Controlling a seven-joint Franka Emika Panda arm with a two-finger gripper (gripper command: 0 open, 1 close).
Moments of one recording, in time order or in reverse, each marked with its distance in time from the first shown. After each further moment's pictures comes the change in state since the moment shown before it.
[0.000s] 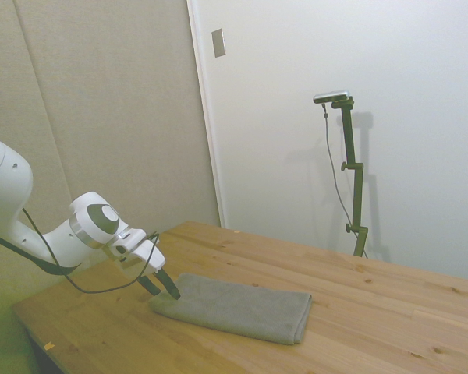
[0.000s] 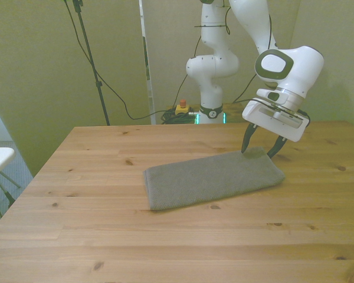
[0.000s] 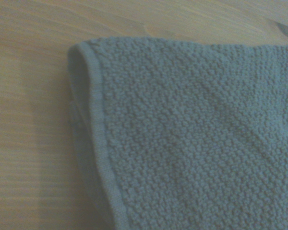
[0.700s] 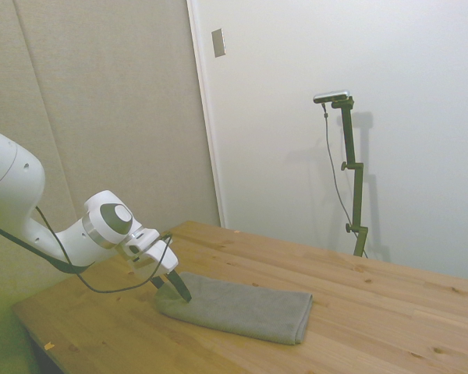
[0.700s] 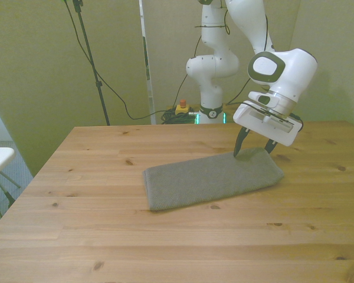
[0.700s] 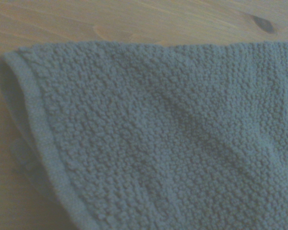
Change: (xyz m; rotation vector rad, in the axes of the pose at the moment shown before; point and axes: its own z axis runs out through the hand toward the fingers) arm 0.020 0.006 0.015 0.002 -0.016 0.017
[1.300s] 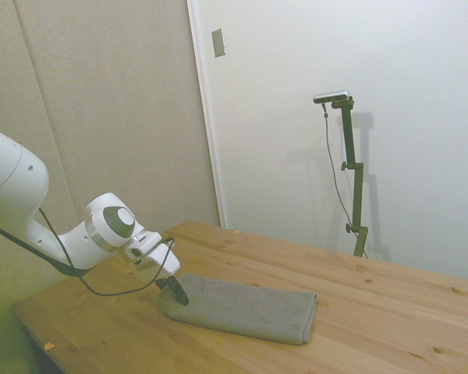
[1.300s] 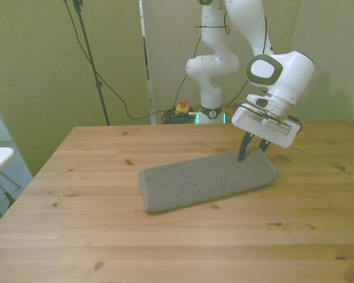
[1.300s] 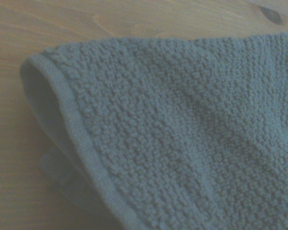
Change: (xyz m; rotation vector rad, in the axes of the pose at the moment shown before) arm 0.000 0.002 0.009 -0.003 -0.013 0.005
